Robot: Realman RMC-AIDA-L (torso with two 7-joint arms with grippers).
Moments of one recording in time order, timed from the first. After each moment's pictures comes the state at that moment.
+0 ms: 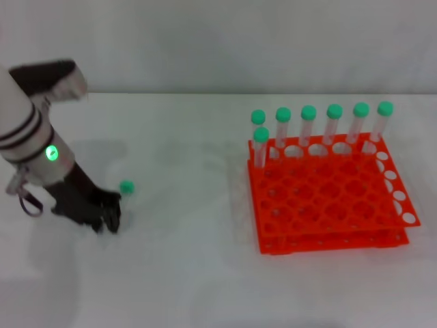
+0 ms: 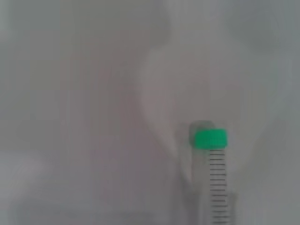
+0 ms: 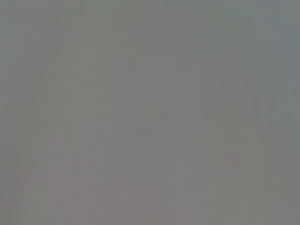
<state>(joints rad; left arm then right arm) -0.96 -1.96 0.98 0.59 2.83 1.44 -2.93 0.39 1.97 -1.22 -0.31 -0.27 -1.24 0.30</state>
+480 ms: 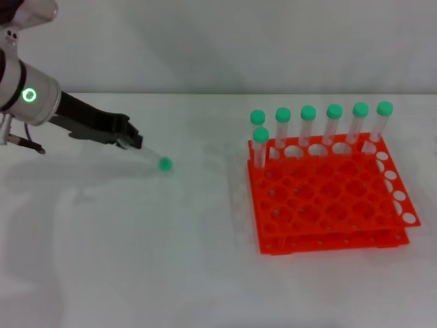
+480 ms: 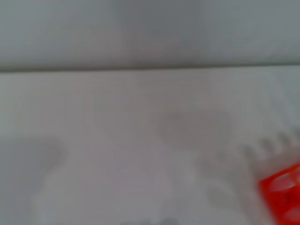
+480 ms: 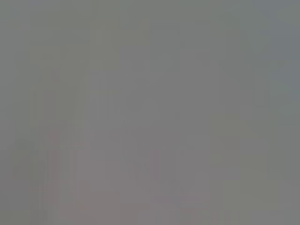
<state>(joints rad) -0.88 -1.96 0.81 0.83 2.59 1.41 -2.64 0.38 1.97 -1.23 -0.34 -0.33 -1.22 0.38</state>
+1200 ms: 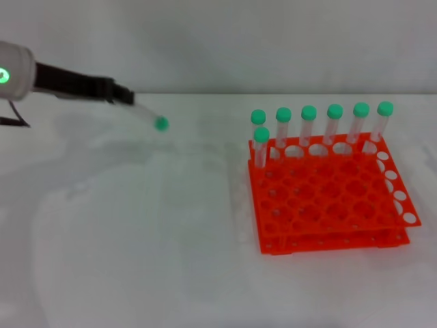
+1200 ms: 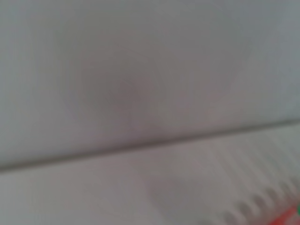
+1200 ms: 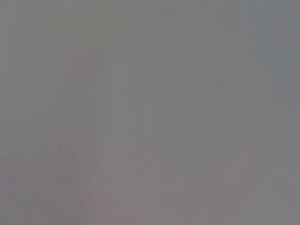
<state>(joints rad) -0.75 -1.98 0.80 1.06 2.41 1.39 -2.51 0.34 1.95 -1.27 -0.38 -0.42 -1.22 0.55</state>
